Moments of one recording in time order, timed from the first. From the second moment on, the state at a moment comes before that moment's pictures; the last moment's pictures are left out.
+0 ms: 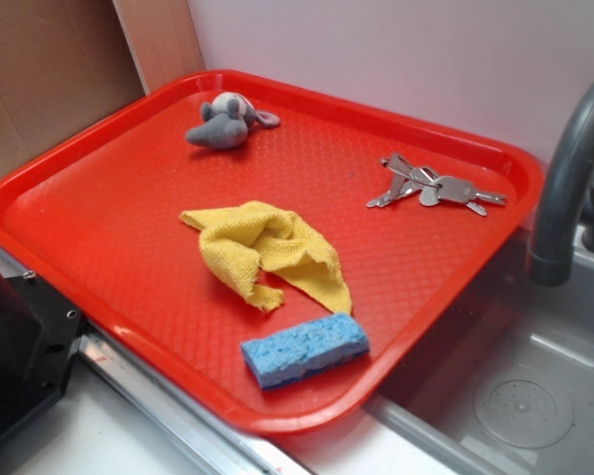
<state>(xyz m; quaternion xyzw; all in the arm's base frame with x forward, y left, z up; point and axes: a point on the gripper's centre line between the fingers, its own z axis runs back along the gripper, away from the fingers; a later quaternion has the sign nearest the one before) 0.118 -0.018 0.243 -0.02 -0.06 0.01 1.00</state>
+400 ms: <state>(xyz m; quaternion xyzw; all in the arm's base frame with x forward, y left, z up) 0.118 -0.018 0.240 -0.02 -0.05 0.01 1.00</state>
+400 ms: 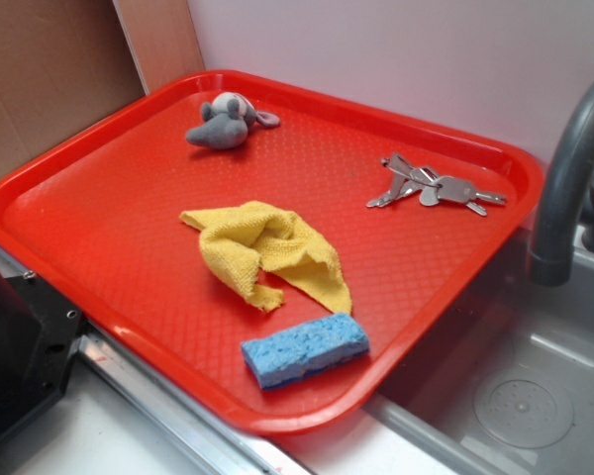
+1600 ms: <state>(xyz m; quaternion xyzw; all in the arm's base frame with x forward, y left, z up) 0.206 -0.003 0.176 -0.21 -0.08 0.37 0.90</state>
